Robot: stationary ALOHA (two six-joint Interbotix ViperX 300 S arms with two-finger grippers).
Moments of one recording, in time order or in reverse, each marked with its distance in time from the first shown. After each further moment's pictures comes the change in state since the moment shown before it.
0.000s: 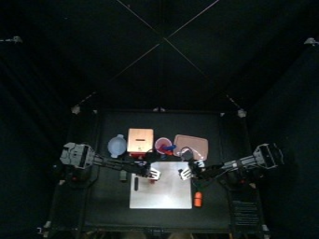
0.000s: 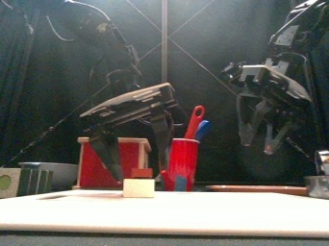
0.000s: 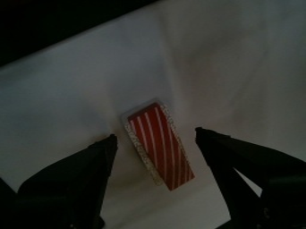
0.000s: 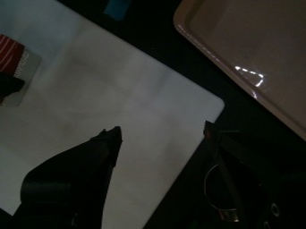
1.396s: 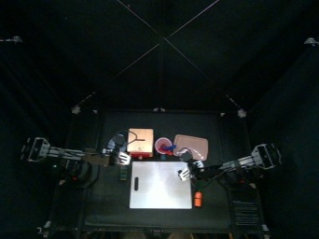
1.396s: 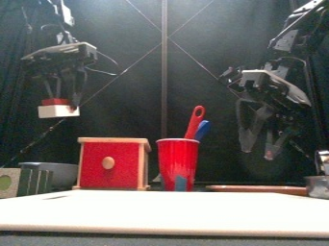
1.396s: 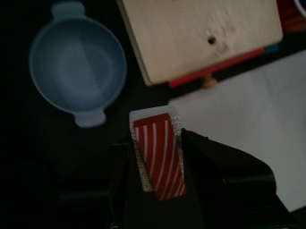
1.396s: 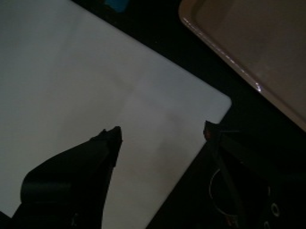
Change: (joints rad) left arm 0.245 -0.833 0.488 0.304 0.304 -0.031; right arm -0.021 0.035 0.000 0.003 -0.052 0.002
